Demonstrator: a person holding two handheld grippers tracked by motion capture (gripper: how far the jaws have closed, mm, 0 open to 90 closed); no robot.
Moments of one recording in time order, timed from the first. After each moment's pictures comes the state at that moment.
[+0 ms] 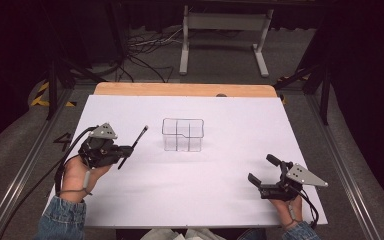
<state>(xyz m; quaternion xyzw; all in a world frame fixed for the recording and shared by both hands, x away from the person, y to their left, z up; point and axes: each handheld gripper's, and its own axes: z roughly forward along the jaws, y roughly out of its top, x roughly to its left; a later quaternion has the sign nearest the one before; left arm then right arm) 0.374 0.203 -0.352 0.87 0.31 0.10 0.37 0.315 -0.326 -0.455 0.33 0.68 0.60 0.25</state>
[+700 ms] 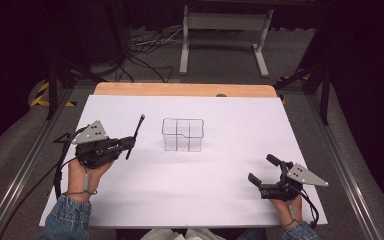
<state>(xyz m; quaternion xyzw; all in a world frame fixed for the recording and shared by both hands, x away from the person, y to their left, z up) 0.363 0.208 -0.347 0.81 0.27 0.15 0.50 0.315 -0.326 -0.455 0.33 0.68 0.60 0.25</state>
